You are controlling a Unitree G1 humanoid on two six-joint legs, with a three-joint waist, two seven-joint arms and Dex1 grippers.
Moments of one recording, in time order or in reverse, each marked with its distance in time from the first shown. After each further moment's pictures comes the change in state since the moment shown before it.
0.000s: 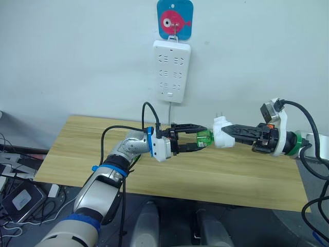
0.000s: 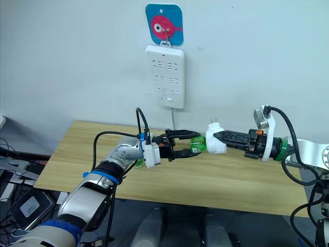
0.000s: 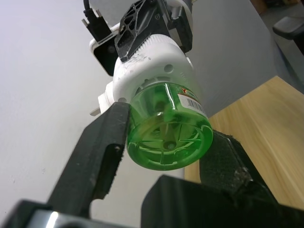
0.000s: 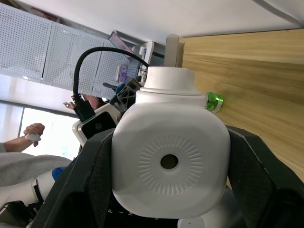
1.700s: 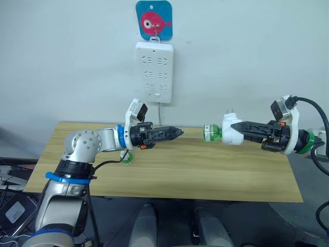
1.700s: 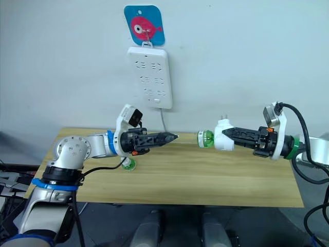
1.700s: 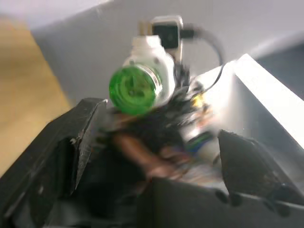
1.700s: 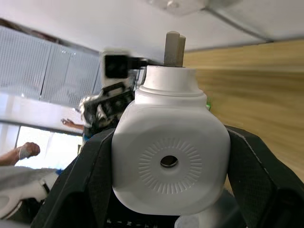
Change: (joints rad) left arm 0.237 0.256 0.143 -0.863 -1.092 2.011 -0.461; right arm 0.003 -0.121 0.025 0.069 0.005 -0.026 0.093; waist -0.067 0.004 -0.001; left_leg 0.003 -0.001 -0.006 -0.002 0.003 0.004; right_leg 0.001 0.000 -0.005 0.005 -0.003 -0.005
